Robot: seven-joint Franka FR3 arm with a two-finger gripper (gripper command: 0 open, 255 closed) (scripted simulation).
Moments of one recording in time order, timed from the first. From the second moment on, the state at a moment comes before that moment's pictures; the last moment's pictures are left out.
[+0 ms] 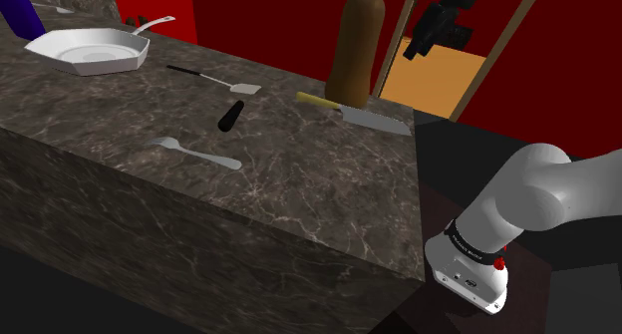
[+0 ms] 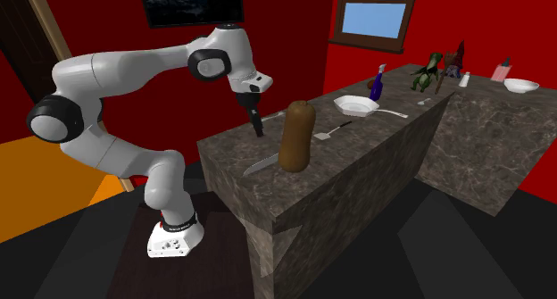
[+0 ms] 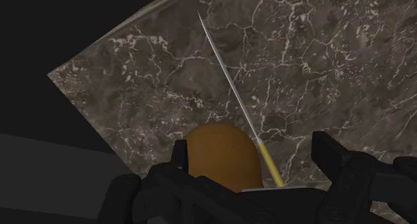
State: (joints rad) arm -0.01 -0.83 0.01 -2.33 0.08 1.68 -0.06
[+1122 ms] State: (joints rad) arm 0.13 -0.62 -0.07 -2.56 0.08 1.94 -0.42
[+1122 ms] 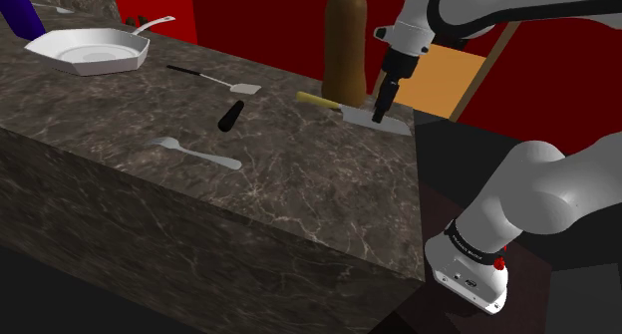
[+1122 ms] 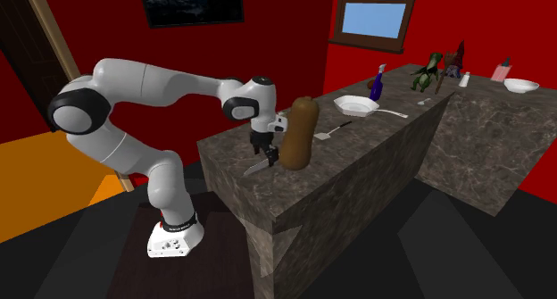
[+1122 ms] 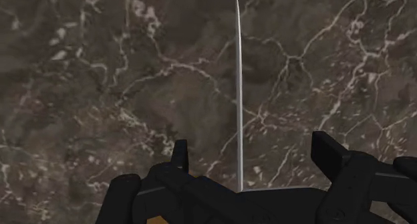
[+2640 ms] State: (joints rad) arm 0.13 -0.63 -0.07 -2.52 0.08 1.90 -0.42
